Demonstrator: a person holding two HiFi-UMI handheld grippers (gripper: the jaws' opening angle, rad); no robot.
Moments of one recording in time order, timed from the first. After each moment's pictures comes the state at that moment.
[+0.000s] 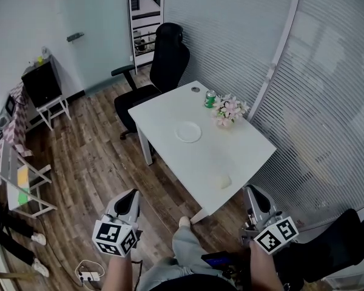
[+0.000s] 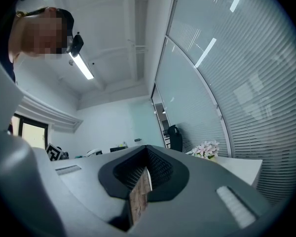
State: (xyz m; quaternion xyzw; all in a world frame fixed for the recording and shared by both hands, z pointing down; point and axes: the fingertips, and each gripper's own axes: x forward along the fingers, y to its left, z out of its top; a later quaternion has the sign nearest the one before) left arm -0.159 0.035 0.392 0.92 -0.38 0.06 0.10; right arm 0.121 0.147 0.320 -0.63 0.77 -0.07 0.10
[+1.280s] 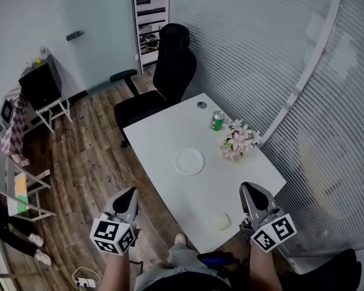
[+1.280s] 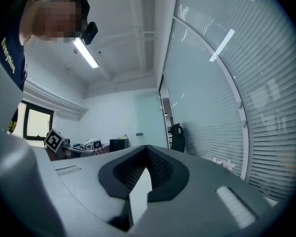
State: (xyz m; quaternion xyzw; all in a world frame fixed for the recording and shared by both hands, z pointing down) left arm -0.064 -0.149 0.389 0.90 -0.41 0.08 0.11; right arm 0.212 -0.063 0.318 -0.59 0.80 -0.05 0.04
